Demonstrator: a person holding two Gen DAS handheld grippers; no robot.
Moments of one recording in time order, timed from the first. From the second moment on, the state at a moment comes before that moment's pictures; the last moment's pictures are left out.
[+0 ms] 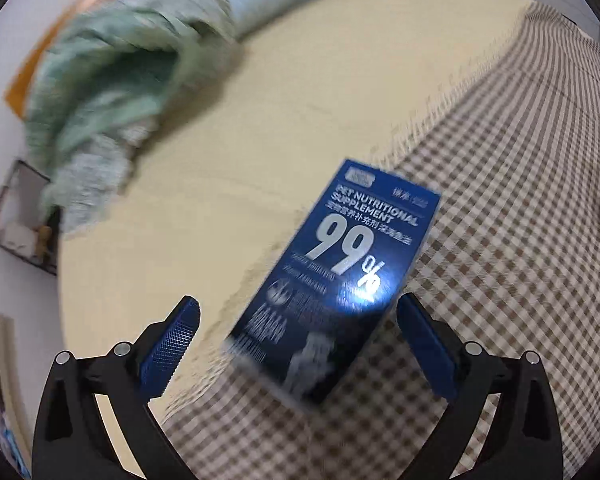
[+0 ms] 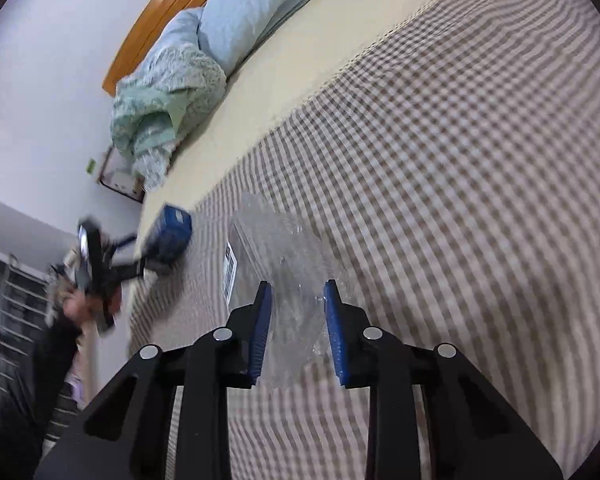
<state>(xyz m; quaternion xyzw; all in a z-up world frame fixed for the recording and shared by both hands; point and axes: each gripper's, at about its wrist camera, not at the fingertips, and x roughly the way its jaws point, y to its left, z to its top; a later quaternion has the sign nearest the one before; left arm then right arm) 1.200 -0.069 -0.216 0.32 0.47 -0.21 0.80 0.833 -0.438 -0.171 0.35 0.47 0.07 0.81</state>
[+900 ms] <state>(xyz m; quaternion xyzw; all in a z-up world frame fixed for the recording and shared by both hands) 0.989 -0.012 -0.159 0.17 0.48 -0.14 0.85 0.692 -0.330 -0.133 0.05 0.47 0.04 0.88</state>
